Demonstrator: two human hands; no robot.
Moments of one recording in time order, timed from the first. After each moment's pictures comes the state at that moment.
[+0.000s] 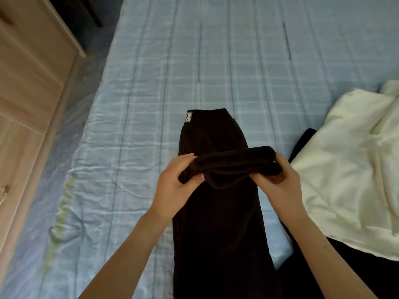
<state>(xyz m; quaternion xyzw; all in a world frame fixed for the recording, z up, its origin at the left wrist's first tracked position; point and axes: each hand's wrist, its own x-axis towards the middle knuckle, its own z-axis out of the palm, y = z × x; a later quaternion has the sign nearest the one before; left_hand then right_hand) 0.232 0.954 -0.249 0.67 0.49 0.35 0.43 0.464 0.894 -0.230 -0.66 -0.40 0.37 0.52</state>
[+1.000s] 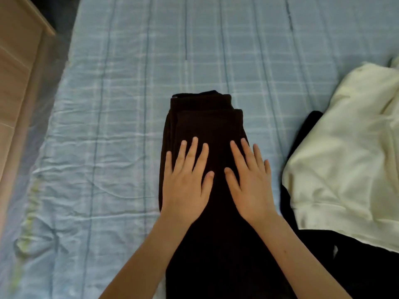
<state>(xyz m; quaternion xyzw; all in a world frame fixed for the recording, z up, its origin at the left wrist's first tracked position) 0.277 0.959 -0.317 0.84 0.53 0.08 0.14 0.435 0.912 -0.304 -0.78 -0.58 0.19 0.15</state>
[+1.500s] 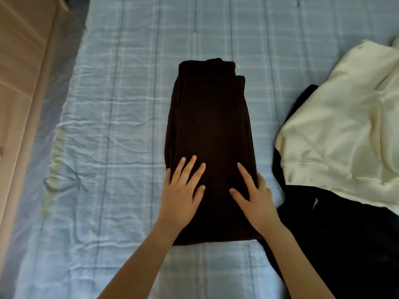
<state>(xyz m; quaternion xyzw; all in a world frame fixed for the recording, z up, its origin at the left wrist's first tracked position) 0.225 0.827 -0.338 0.82 0.53 0.06 0.22 0.438 0.767 -0.320 -0.79 -0.47 0.38 0.11</state>
